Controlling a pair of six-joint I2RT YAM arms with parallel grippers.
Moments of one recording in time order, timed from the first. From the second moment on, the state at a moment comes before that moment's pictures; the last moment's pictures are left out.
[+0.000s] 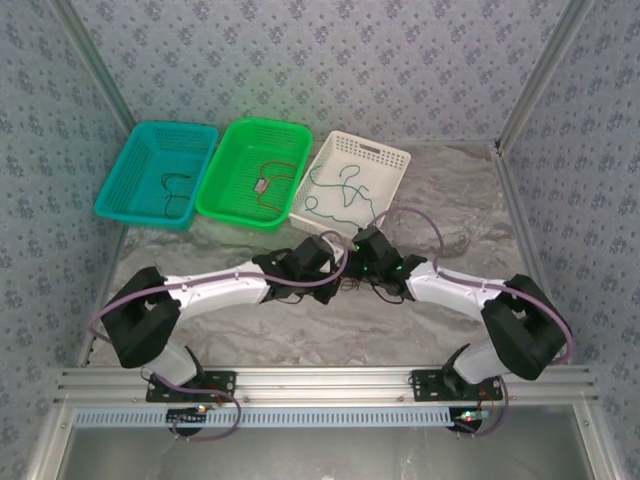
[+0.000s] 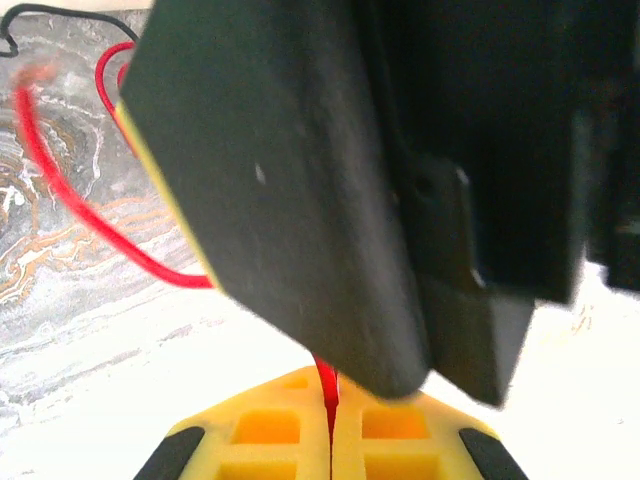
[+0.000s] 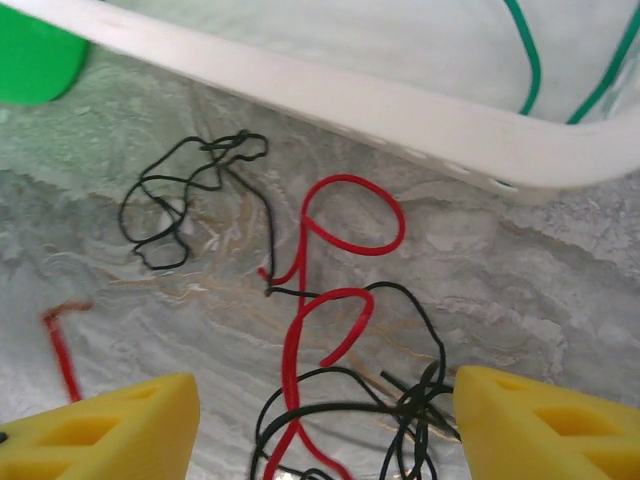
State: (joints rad) left arm -0.99 1.55 0.94 -0.29 0.06 -0.39; right arm 0.72 1.45 0.73 -0.15 0.09 0.72
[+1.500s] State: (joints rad) left arm -0.61 1.18 0.75 -0.07 0.36 -0.72; right arm 0.85 1.31 0.53 0.40 0.07 0.36
